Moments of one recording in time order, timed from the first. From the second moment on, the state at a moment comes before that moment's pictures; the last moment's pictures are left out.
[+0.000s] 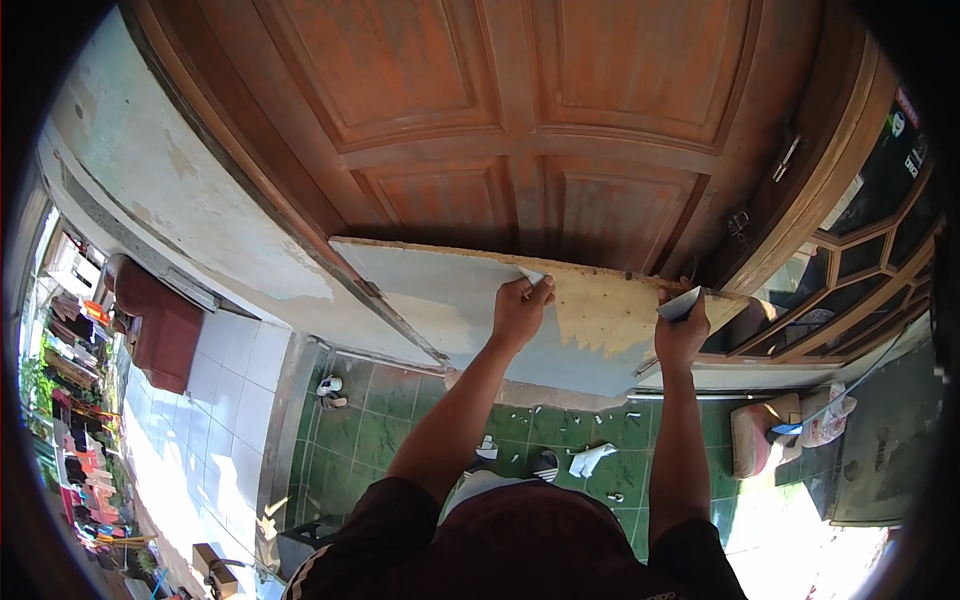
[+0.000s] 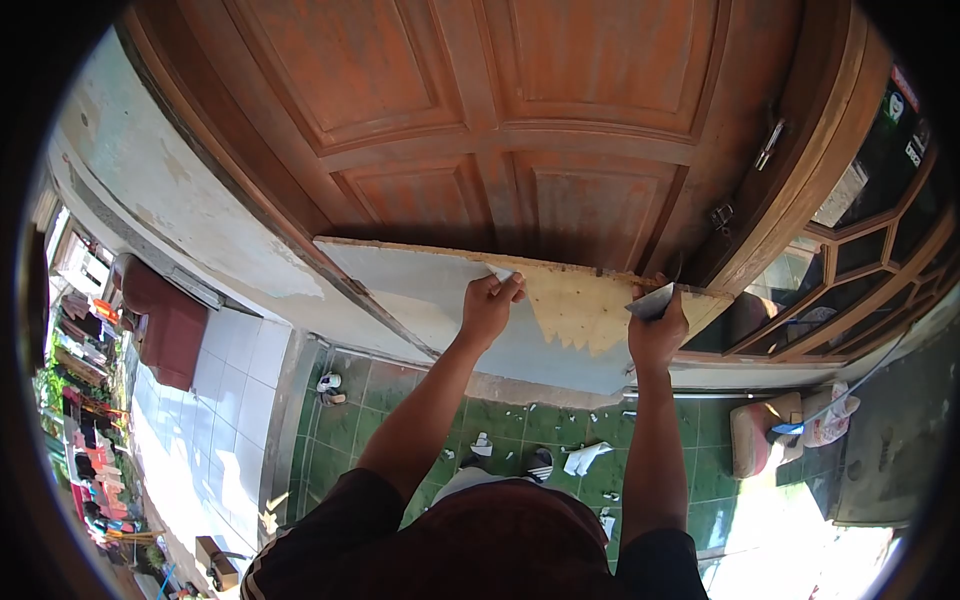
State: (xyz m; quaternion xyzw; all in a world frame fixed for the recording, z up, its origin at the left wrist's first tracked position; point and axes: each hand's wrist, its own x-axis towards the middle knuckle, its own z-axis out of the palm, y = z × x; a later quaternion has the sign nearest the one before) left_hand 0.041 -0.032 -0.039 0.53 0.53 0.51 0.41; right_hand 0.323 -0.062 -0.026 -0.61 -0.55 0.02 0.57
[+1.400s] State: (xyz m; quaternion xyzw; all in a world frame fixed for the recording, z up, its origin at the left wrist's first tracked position) left_hand -0.022 -0.189 -0.204 0.36 0.59 0.48 0.54; right_hand 0.322 -0.044 -0.025 -0.62 -0.54 0.03 0.57
